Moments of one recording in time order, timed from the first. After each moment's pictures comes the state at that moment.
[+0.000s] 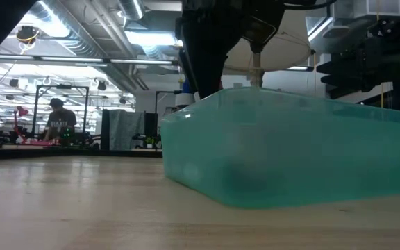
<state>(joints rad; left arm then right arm) -0.25 2.34 2.22 -1.37 -0.03 -0.43 -0.02 0.03 0.01 0.08 0.56 -0.03</state>
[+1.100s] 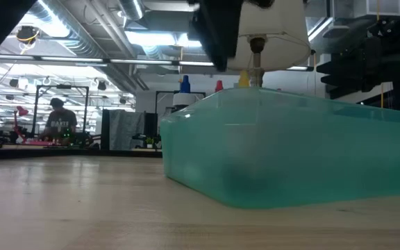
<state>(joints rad) -0.23 2.32 2.35 -1.41 0.01 -0.42 -0.02 0.03 0.01 0.08 0.56 -0.03</state>
